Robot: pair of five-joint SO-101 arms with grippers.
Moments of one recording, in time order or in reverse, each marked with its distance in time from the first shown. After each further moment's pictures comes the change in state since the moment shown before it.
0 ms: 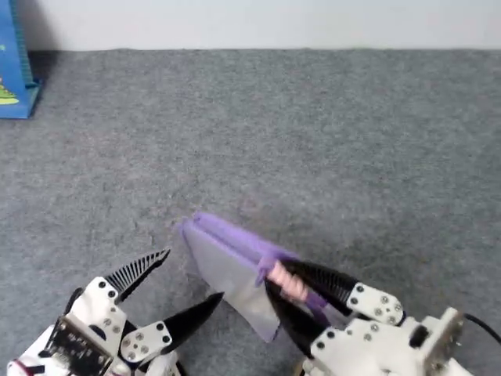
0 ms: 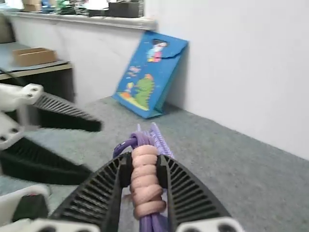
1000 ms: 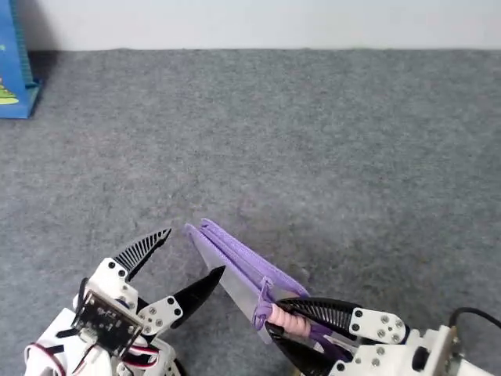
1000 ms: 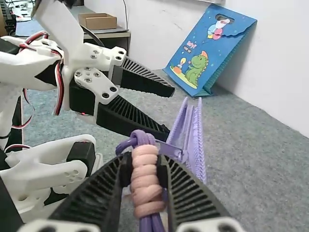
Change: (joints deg) left arm -4.9 0.0 7.8 -7.4 -4.6; right arm -11.1 0.0 -5.5 11.4 3.4
